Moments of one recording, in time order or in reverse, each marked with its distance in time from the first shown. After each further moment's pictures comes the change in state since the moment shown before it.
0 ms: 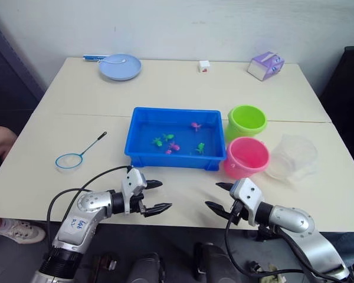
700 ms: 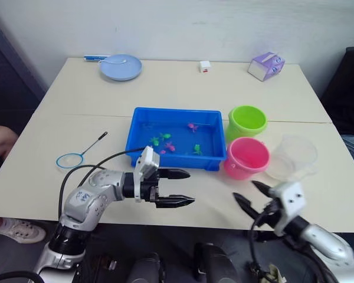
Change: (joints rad) left arm -0.307 -0.046 -0.011 -0.132 -0.349 0.359 -0.138; right arm 0.341 0.166 -0.447 -0.255 0.225 0.118 -0.237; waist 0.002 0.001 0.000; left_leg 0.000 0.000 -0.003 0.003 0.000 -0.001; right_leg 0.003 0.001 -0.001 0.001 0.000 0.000
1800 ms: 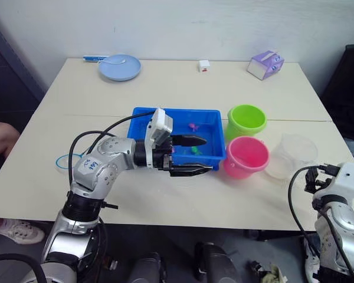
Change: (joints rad) left arm -0.226 -0.058 -0.007 0.083 0.042 -0.037 0.077; right arm -0.468 0.129 -0.188 0.466 -0.161 0.029 -0.579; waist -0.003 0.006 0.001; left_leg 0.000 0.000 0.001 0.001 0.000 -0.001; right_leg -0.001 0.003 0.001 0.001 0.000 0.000
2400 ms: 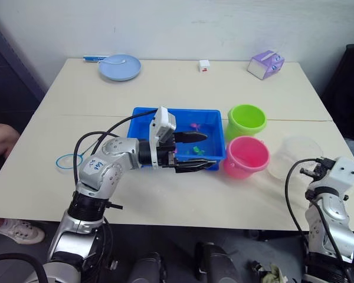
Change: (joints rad) left arm 0.006 -0.036 -0.001 0.026 0.030 -0.010 0.055; right arm -0.098 0.012 0.005 0.142 -0.007 -0.165 0.003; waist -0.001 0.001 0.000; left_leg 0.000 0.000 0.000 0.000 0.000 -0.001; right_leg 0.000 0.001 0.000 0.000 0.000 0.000
